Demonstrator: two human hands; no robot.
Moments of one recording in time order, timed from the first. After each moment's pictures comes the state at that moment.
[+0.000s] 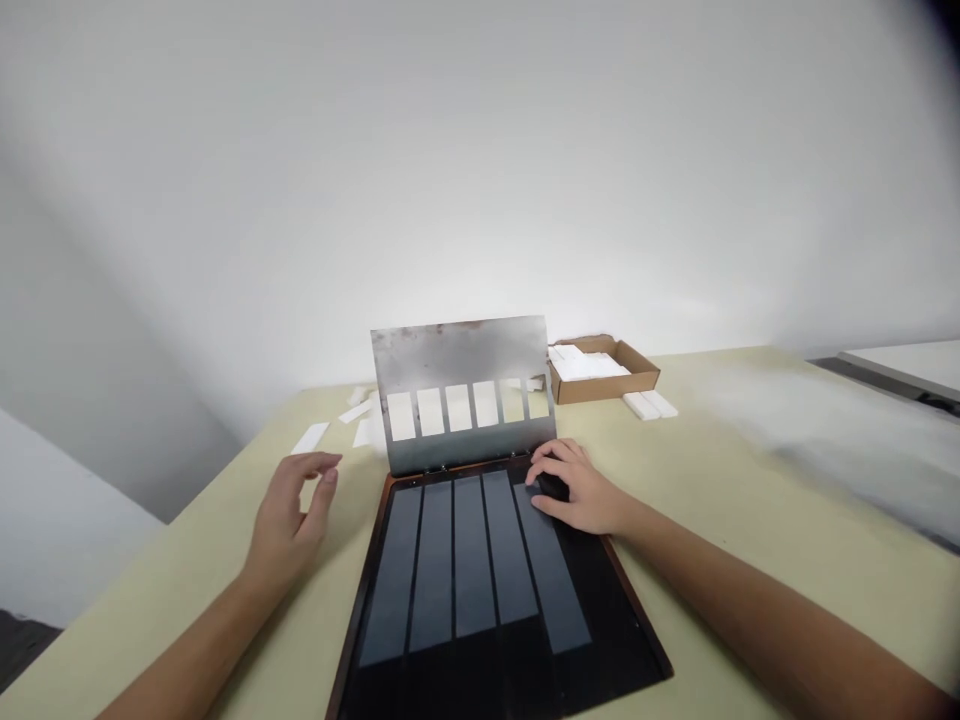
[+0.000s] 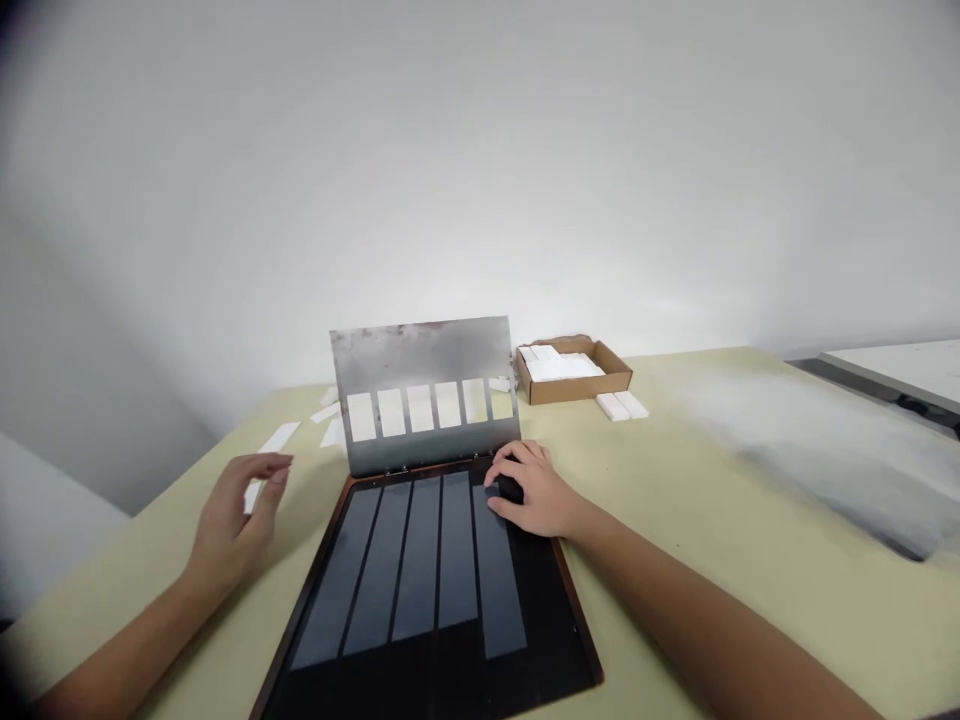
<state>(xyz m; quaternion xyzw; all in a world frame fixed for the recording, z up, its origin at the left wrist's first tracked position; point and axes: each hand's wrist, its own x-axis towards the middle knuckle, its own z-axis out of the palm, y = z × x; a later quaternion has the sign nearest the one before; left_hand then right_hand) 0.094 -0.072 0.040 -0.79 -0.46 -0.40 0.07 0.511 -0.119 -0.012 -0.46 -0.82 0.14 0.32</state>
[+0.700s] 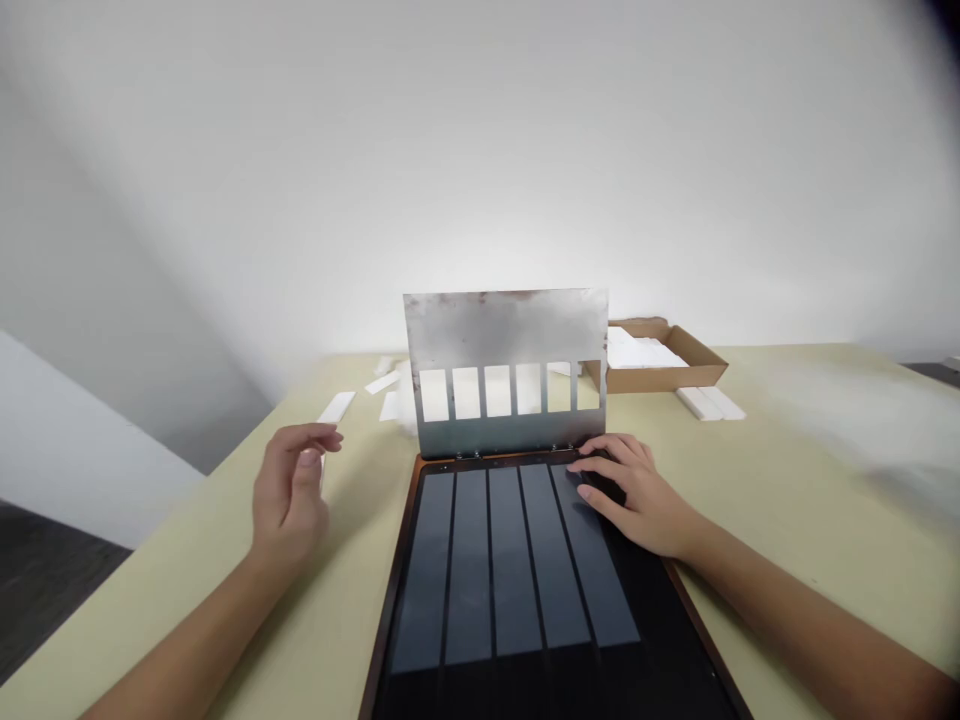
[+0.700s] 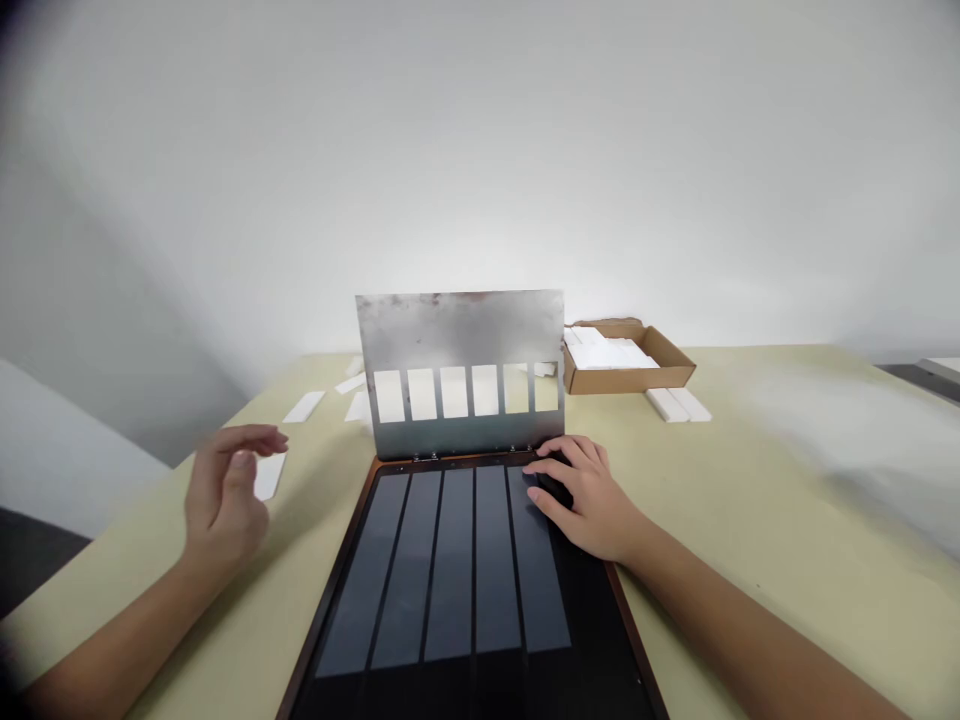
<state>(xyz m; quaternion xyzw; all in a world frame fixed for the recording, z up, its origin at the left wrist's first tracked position) 0.079 -0.068 0.021 -0.70 -0.43 -0.57 -0.02 0.511 -0.127 -0.009 -0.51 -0.82 0.07 0.26</state>
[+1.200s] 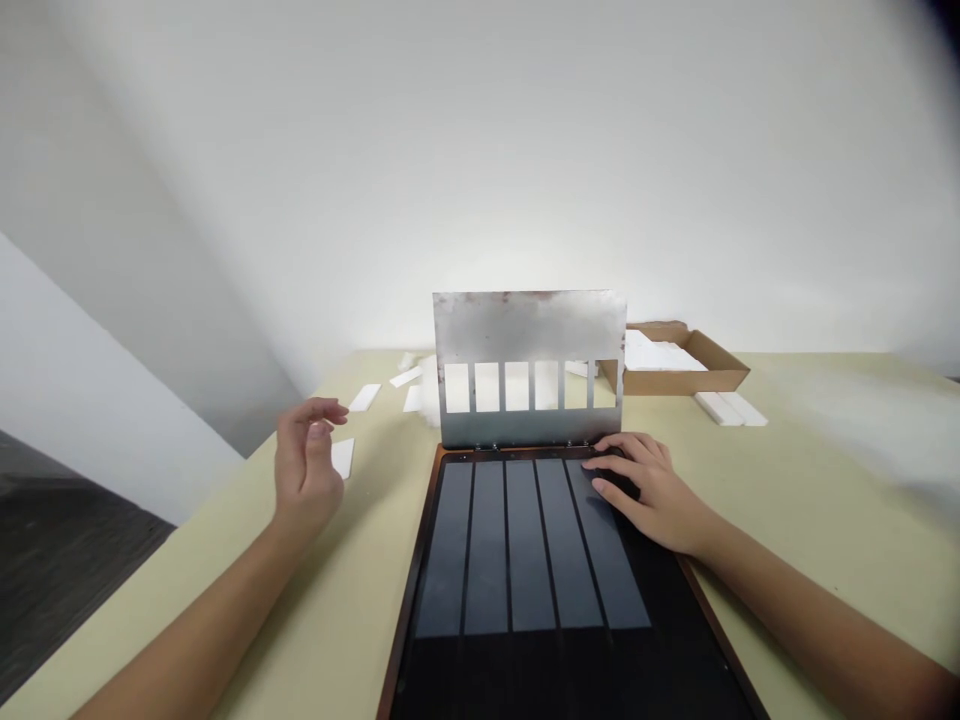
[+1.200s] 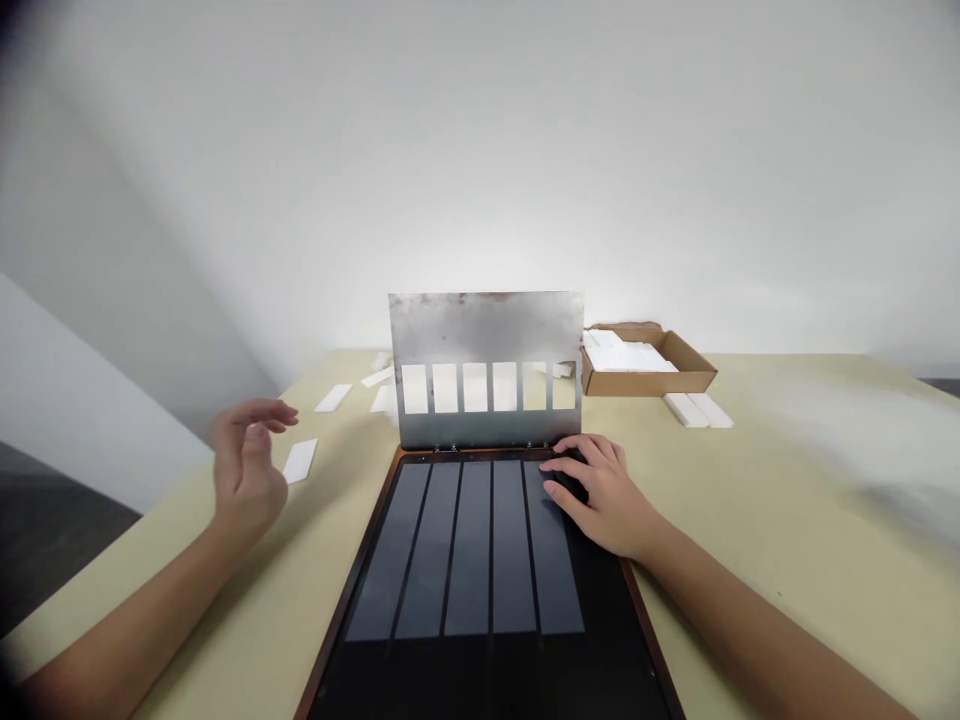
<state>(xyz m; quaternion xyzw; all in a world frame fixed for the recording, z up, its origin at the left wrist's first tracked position) 0.069 -0.065 0.026 -0.64 -0.43 -0.63 0.01 0.511 -0.128 -0.012 -0.52 -0.81 0.06 0.25</state>
